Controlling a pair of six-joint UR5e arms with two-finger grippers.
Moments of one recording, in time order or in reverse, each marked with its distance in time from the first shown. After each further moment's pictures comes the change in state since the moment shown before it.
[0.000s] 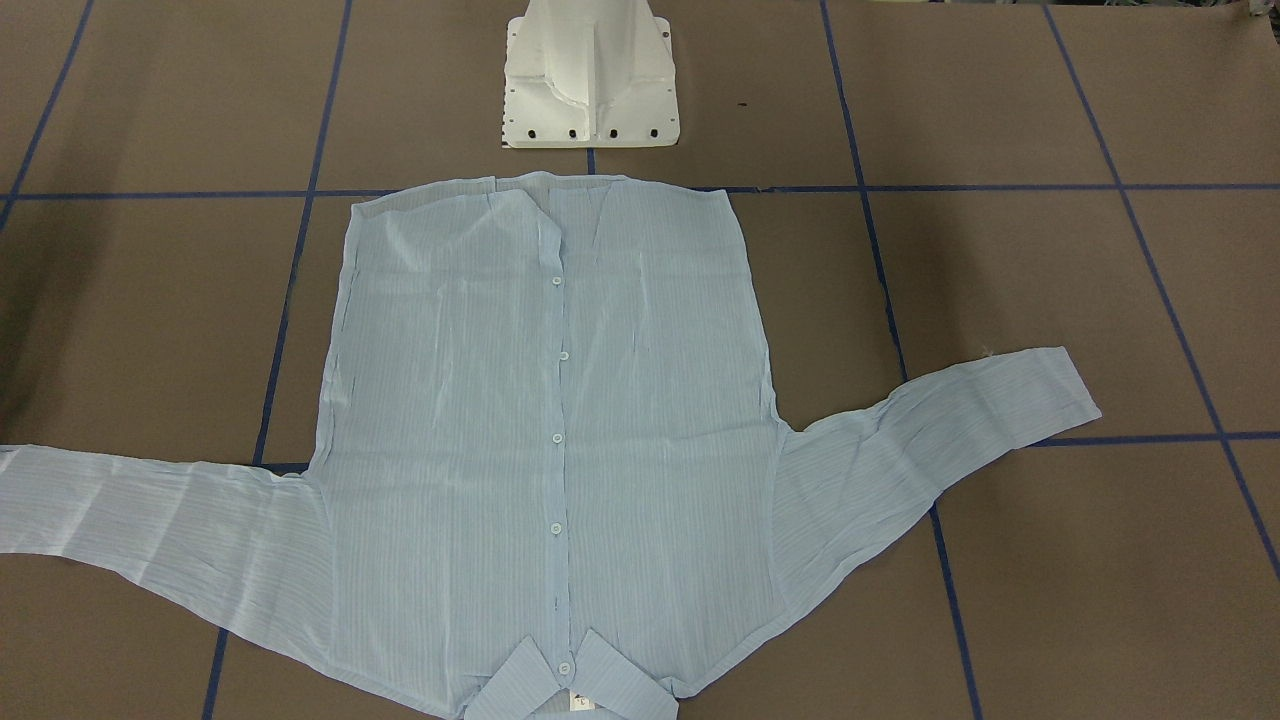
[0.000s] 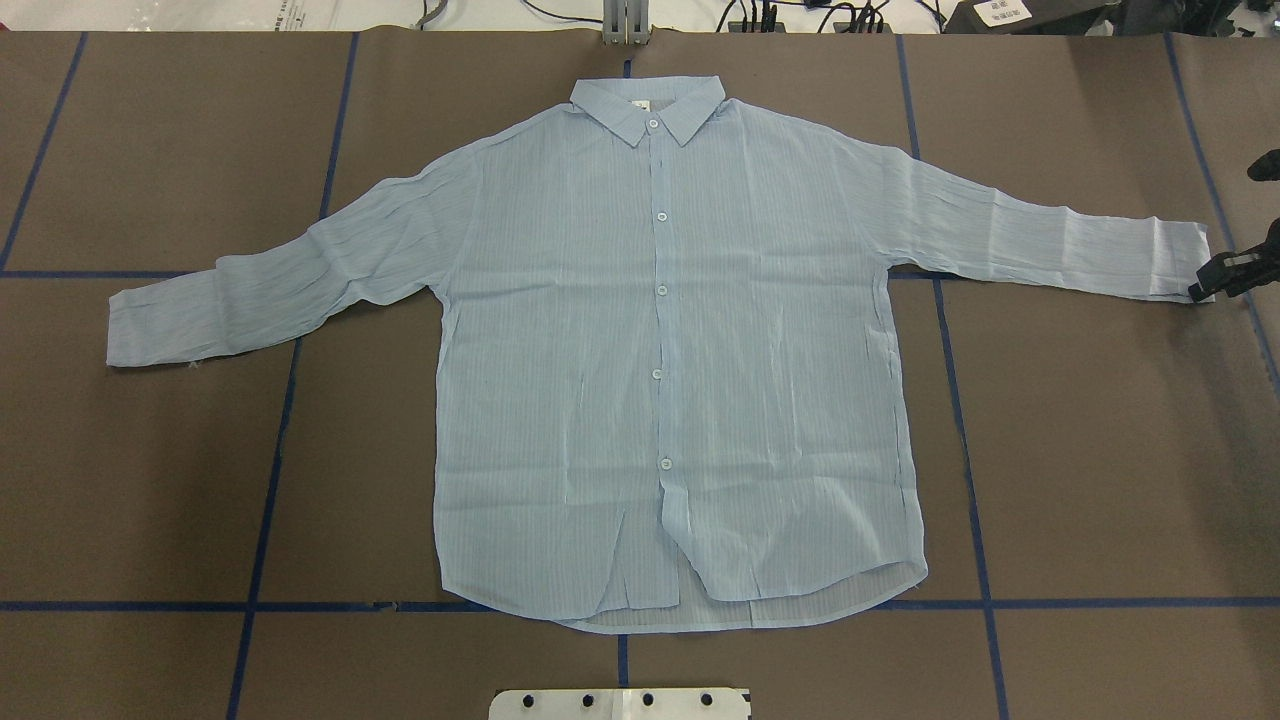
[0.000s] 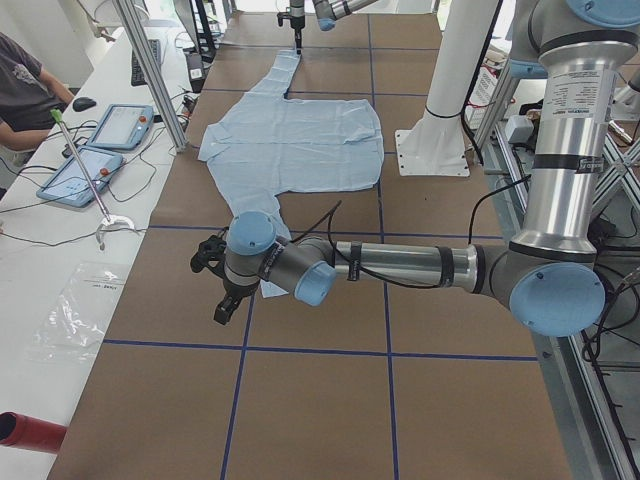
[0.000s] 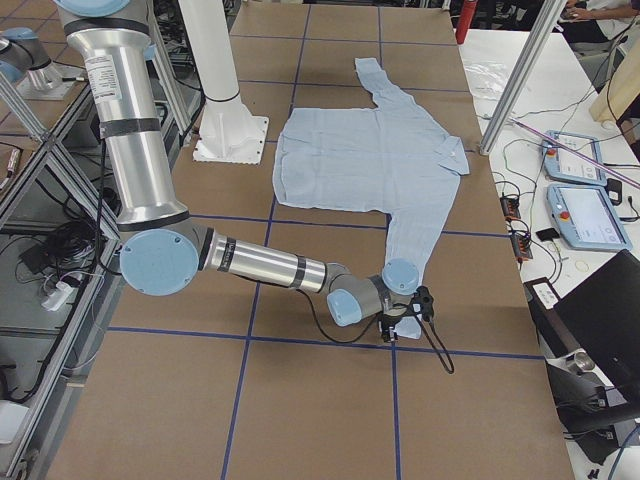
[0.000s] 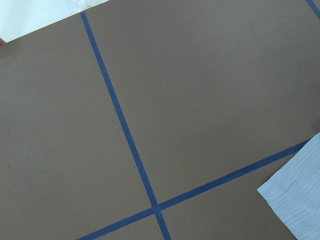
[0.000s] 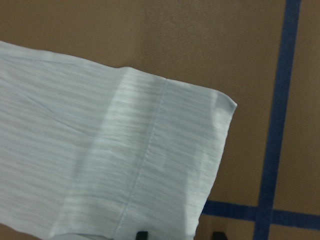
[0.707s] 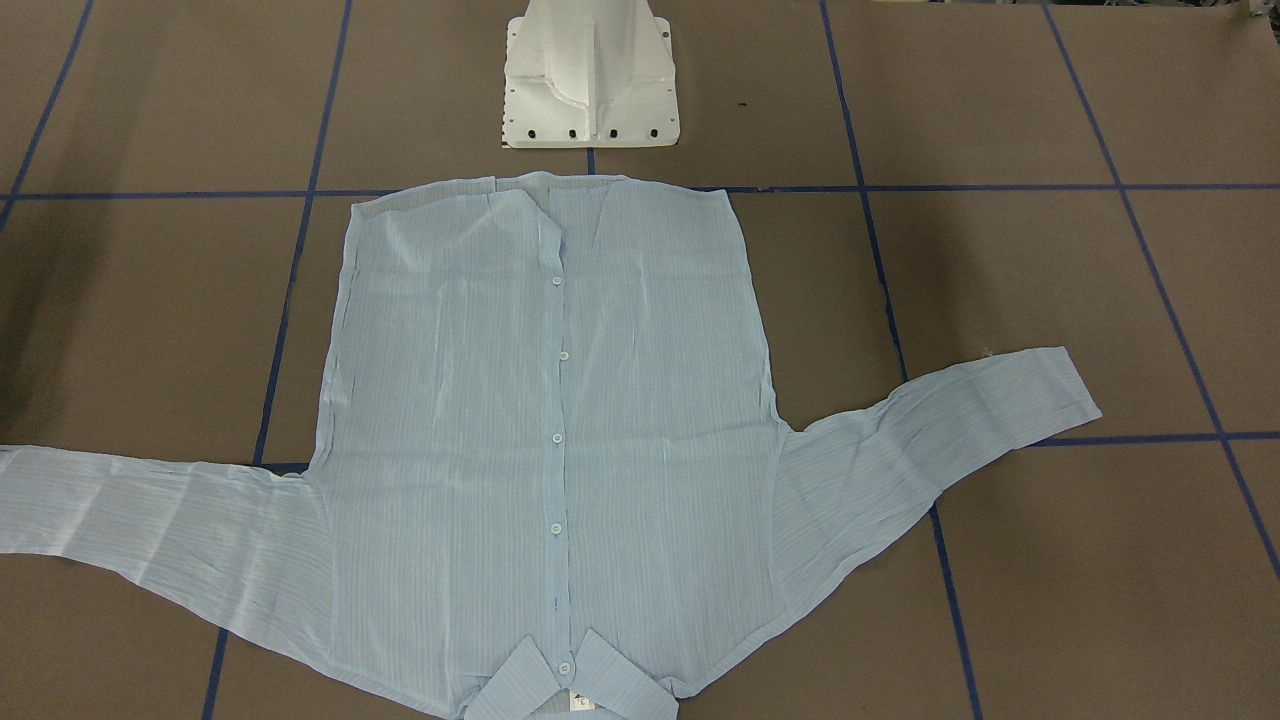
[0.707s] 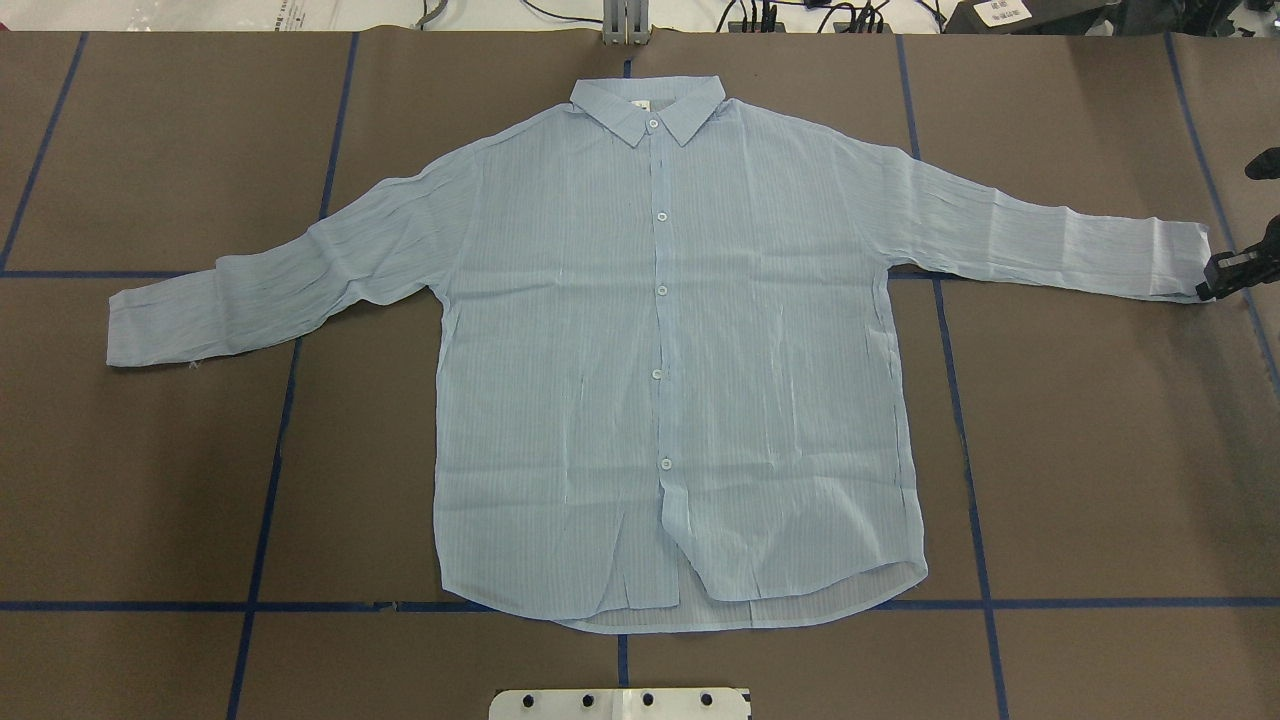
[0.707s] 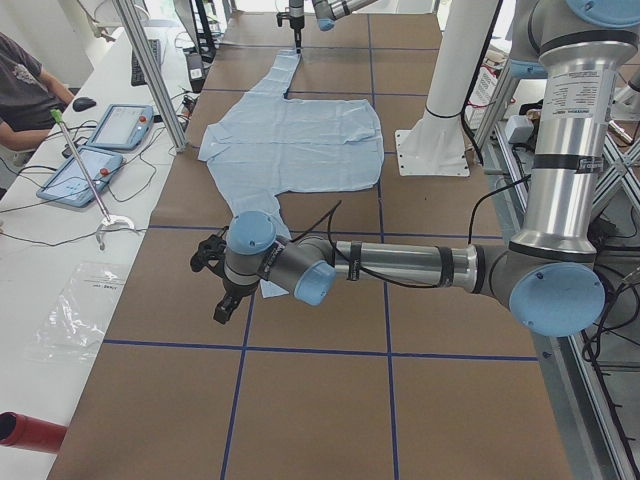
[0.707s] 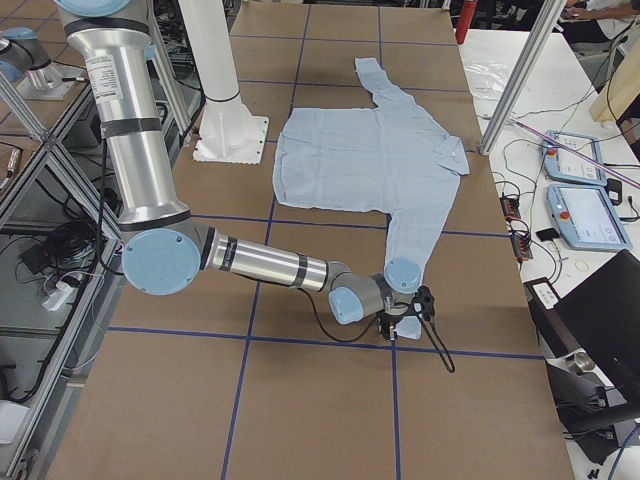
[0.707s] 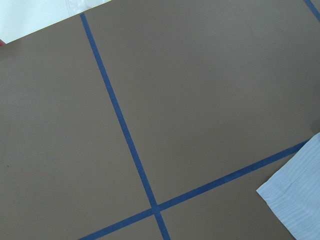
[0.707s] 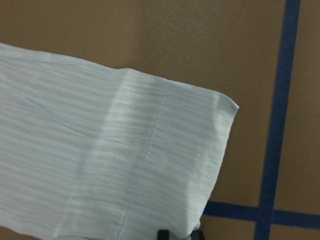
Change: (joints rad) left arm 0.000 -0.001 -0.001 0.000 0.000 0.000; right arm -0.001 0.006 0.001 -0.018 -0.001 -0.001
